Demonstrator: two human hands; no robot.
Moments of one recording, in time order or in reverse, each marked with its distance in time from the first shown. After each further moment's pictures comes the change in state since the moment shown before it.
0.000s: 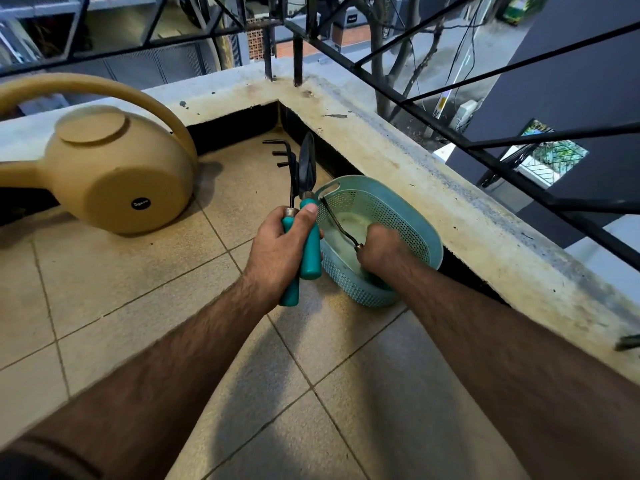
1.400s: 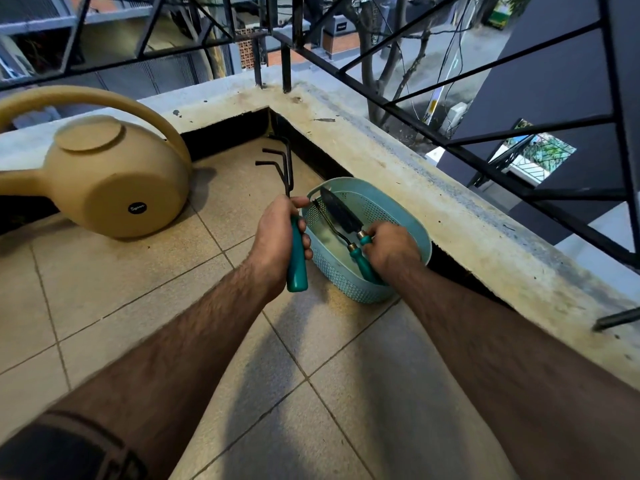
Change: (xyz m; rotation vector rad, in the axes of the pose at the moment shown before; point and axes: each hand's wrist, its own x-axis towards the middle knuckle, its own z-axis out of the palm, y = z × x) left_hand -0.004 0.015 0.013 -0.253 -0.060 -0.150; right_hand -0.008 0.032 -0.001 0.103 0.108 0.024
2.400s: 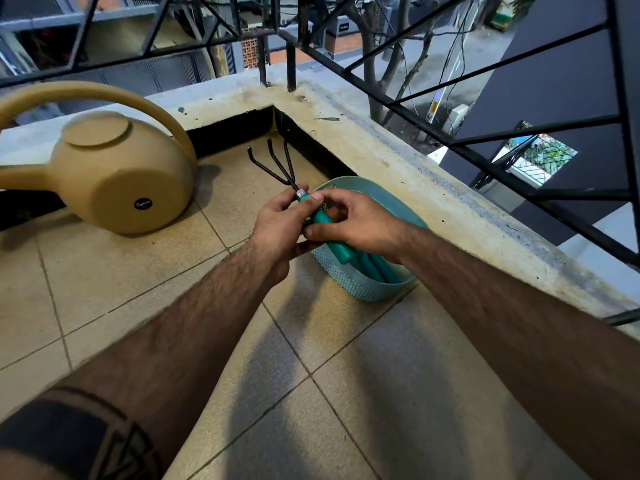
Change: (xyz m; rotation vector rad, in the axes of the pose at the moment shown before) left_hand 0.001 0.012 0.000 -0.047 0.011 -0.019; right_hand -0.035 -0.056 -0.045 0.648 -0.423 -0.377
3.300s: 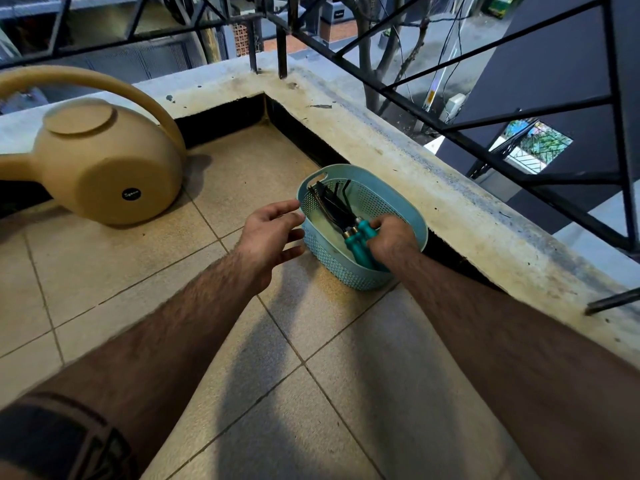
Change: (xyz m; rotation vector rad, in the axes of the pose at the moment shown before) left_hand -0.006 -0.020 -0.014 0.152 0.050 -0.080; right_hand 0.003 0.075 -0.012 -0.415 0.443 0.471
